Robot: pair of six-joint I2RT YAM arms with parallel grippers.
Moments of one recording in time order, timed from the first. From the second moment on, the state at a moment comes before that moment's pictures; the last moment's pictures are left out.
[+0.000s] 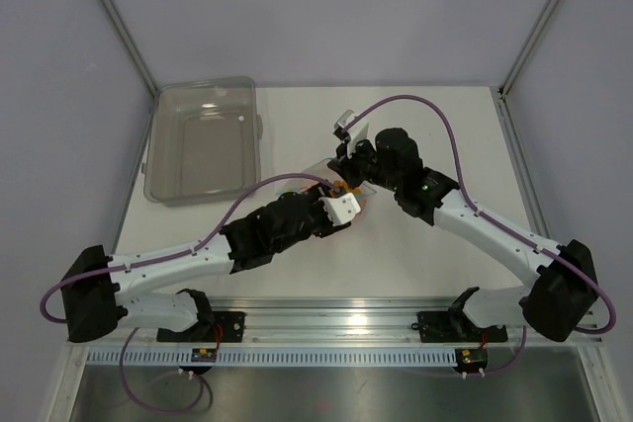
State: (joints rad) left arm -1.10 1.17 0.80 0.08 -0.19 0.38; right arm 0.72 1.32 1.06 -0.05 -0.17 -0.07
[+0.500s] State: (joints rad) left arm -1.10 1.27 0.83 0.04 -0.33 0.42; right arm 0.72 1.31 1.06 -0.05 -0.17 -0.07
